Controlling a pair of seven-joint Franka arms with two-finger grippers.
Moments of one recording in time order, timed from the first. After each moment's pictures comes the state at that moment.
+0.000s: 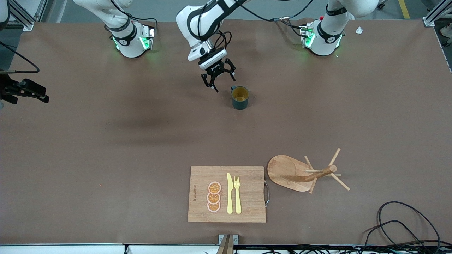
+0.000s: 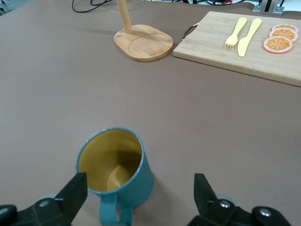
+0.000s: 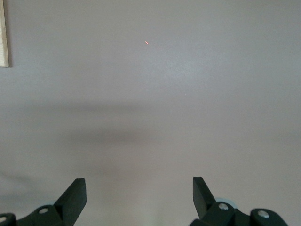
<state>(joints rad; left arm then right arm) -1.15 0.69 -0.21 -1.59 0.89 1.69 -2.22 -0.08 0.02 -0.01 -1.60 -0.03 1.58 -0.13</state>
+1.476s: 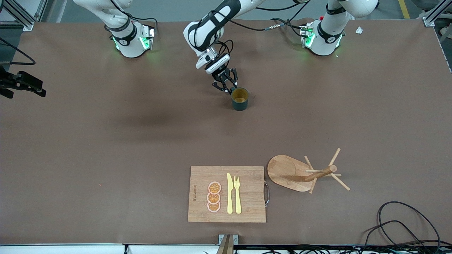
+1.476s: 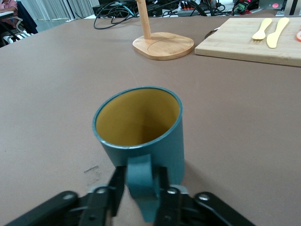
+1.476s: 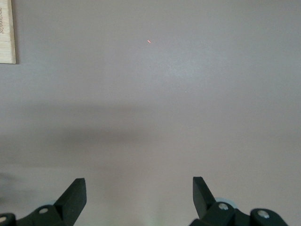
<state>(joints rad) -1.20 0.83 -0.21 -1.58 0.96 1.60 -2.37 -0.08 0.00 0.00 -1.55 -0.03 1.52 -0.13</state>
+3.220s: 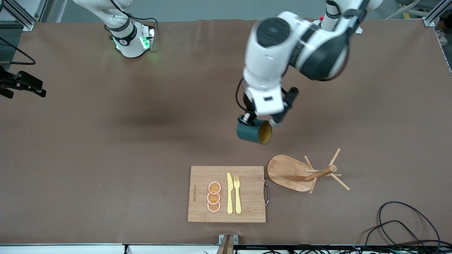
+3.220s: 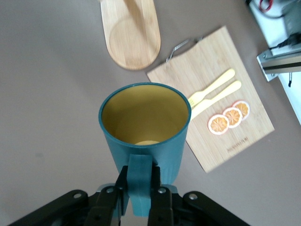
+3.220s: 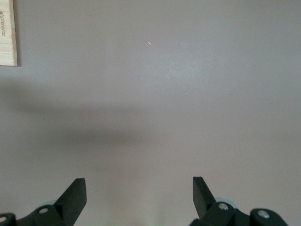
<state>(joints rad) -0.47 0.49 -0.19 -1.20 0.01 1.83 -1.67 -0.08 0.00 0.01 -1.55 -0.03 1.52 -0.12</state>
